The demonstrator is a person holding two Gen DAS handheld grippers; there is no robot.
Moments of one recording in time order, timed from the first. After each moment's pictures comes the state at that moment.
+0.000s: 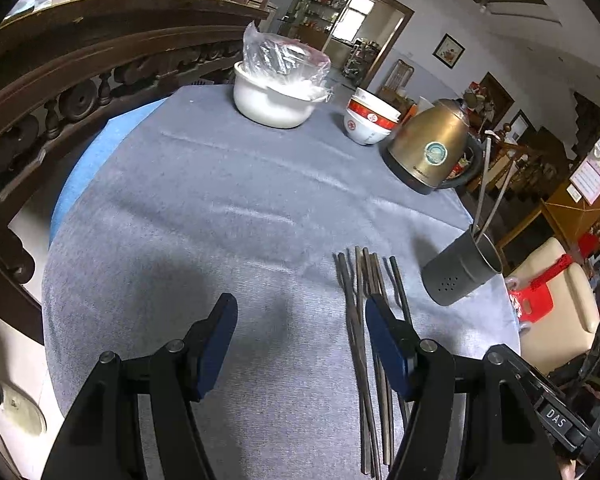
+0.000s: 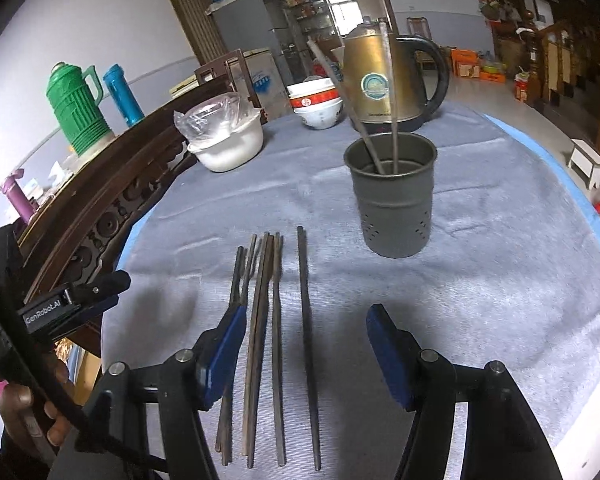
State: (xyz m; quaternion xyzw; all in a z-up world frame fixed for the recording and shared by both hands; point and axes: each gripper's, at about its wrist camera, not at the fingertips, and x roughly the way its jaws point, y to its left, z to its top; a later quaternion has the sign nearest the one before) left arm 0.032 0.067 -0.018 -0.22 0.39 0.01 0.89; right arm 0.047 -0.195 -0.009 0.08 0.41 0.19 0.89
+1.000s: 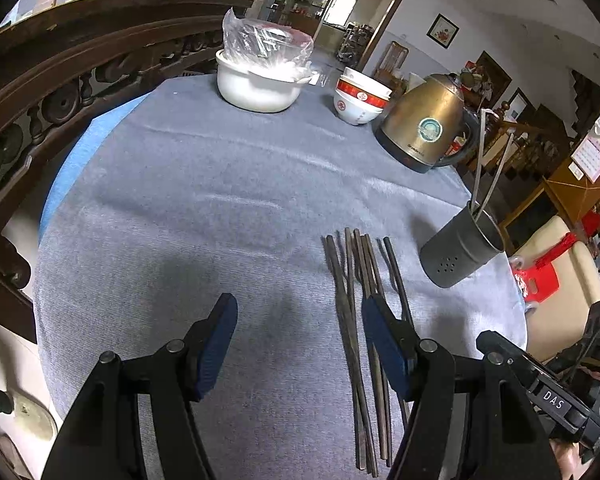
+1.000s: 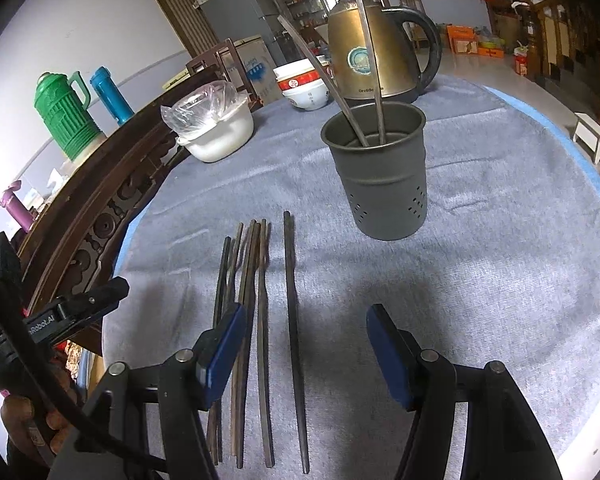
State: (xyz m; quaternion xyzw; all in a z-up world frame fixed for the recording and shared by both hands) left arm 0.041 0.050 -0.021 -0.20 0.42 0.00 0.89; right arm 0.063 -0.209 -0.028 0.11 0.43 0.19 0.87
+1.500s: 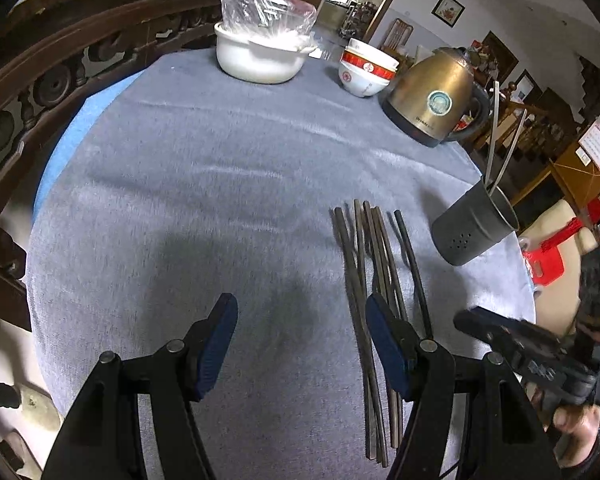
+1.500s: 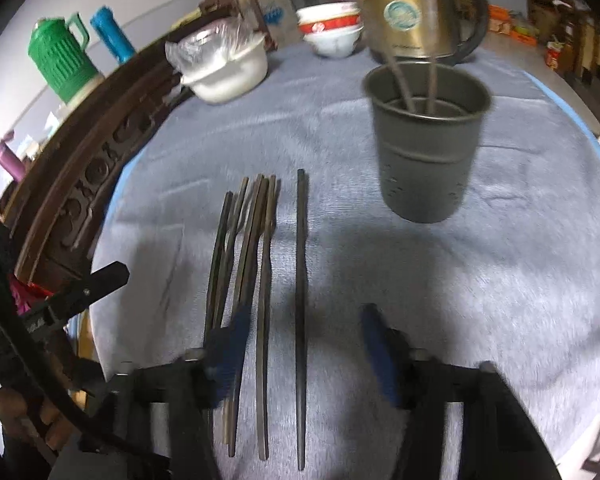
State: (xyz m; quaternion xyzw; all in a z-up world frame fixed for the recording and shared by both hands) left arm 0.050 0.047 -0.038 -0.19 0.47 0.00 0.86; right arm 0.101 -0.176 -0.046 0.03 0.52 0.22 0.82
